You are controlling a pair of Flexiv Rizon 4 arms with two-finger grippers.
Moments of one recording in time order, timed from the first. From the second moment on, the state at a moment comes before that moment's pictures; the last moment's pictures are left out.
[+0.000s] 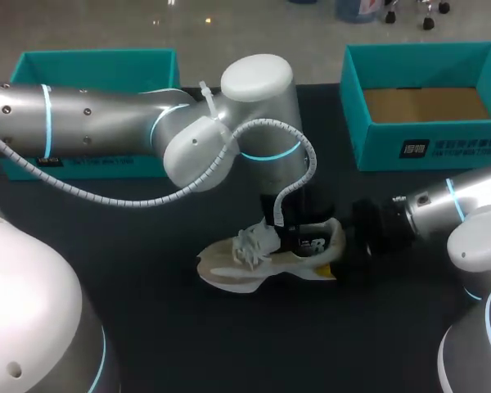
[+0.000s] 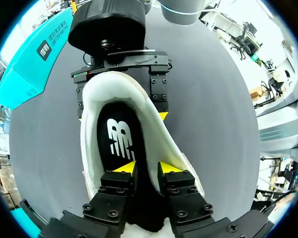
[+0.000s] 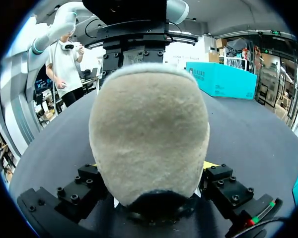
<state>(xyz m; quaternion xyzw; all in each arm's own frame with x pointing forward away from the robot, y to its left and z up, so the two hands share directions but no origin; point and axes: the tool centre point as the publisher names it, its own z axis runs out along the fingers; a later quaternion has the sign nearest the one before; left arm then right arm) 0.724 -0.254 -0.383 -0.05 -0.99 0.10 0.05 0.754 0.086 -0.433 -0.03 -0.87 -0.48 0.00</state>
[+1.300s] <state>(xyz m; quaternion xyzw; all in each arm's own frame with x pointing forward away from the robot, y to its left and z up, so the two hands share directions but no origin) 0.747 -0.255 -0.412 -0.05 -1.00 0.02 -0.04 0.754 0.086 -0.434 -0.03 -0.87 -0.48 0.00</state>
